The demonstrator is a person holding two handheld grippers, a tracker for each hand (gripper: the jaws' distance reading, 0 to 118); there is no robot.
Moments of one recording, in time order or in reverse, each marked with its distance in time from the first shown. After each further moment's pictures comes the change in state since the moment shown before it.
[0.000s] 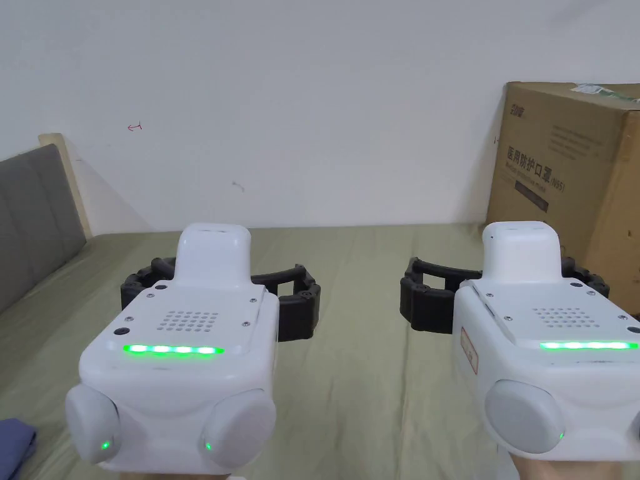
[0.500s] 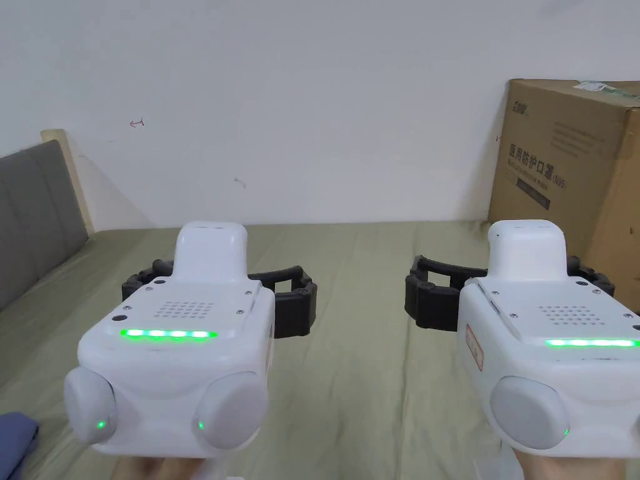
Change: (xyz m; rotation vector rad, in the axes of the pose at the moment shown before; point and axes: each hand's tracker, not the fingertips) left arm -0.003 -0.001 -0.002 -0.056 -0.020 0.020; right arm 0.003 -0.002 0.002 -0.003 -0.005 -0.003
